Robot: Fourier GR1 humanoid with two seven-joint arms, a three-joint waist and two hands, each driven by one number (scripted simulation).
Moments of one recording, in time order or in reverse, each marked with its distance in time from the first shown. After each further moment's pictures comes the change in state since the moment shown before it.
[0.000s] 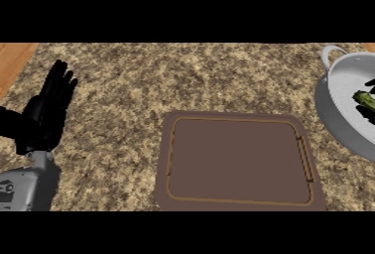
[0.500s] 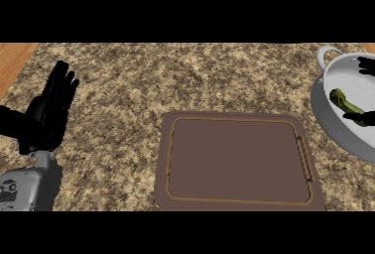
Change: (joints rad) left arm -0.001 -0.010 -0.002 0.008 -0.009 0.008 -0.006; right arm -0.149 0.013 -0.086 0.268 -0.143 0.266 -0.151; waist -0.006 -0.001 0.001
